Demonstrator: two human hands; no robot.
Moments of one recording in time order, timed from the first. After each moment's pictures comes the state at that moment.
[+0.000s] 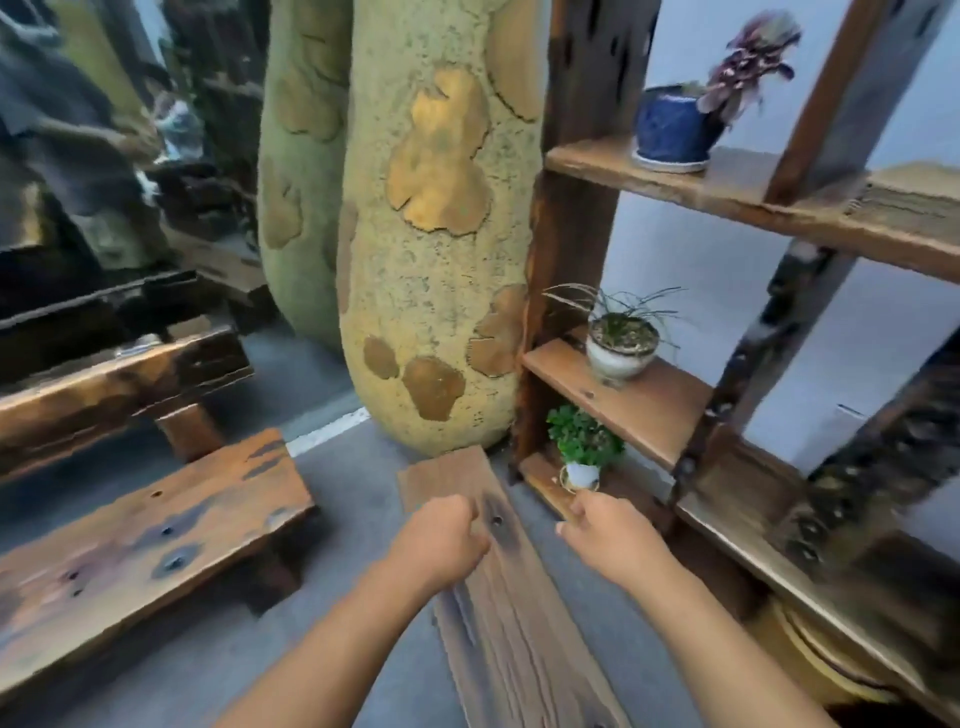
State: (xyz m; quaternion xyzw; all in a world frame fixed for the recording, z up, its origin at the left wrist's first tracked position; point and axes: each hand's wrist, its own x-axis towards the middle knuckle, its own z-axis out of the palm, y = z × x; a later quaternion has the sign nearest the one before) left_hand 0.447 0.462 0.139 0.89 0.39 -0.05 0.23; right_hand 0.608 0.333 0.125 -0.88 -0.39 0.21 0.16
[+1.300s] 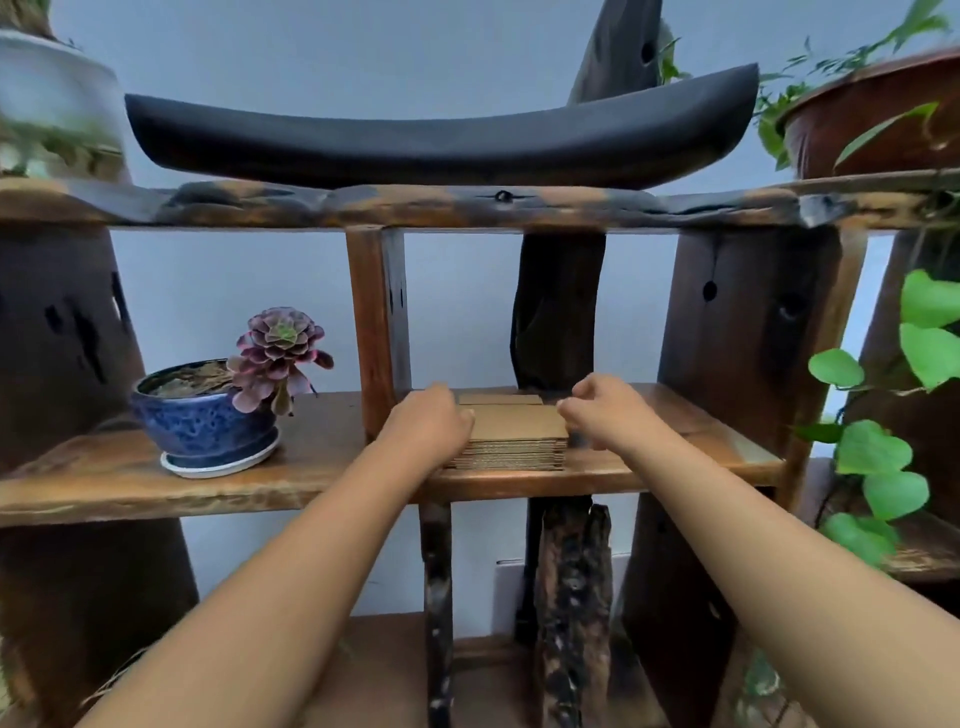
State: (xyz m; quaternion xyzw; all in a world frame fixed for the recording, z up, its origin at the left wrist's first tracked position) left_hand 0.970 0.446 0.405 0.96 -0.07 0.13 0.22; right_hand 0.943 0.242 0.413 -0.91 0.06 -0.16 0.39
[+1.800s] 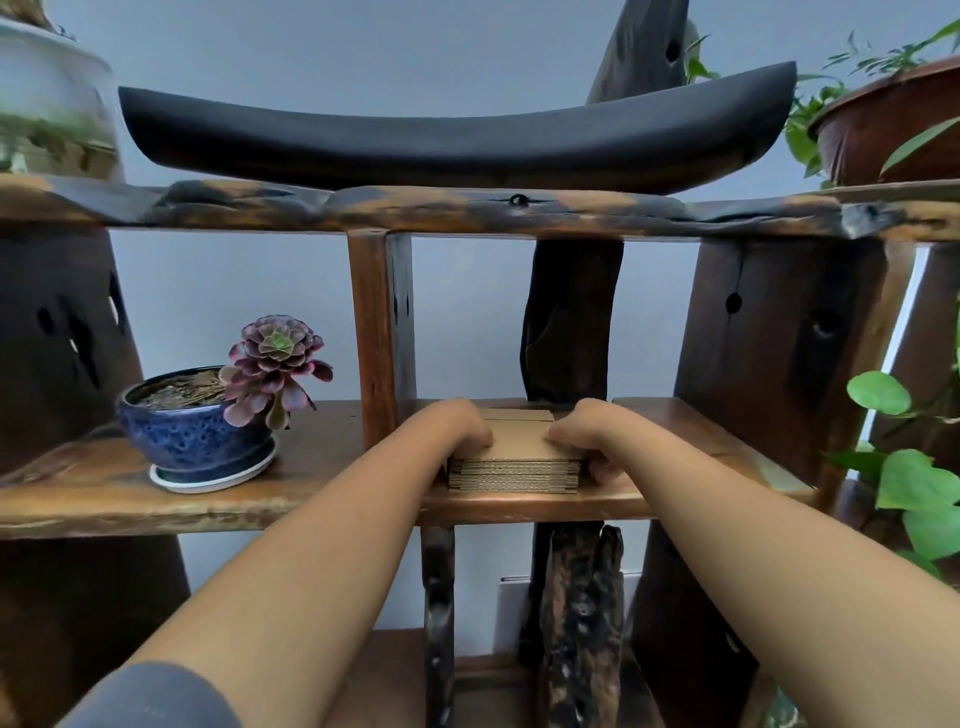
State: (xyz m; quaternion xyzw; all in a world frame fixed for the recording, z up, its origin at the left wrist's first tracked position) left_hand 1.001 0.418 0.433 0.99 -0.02 -0.09 0.14; right_hand 0.993 0.260 0.424 -0.94 0.17 0.05 0.30
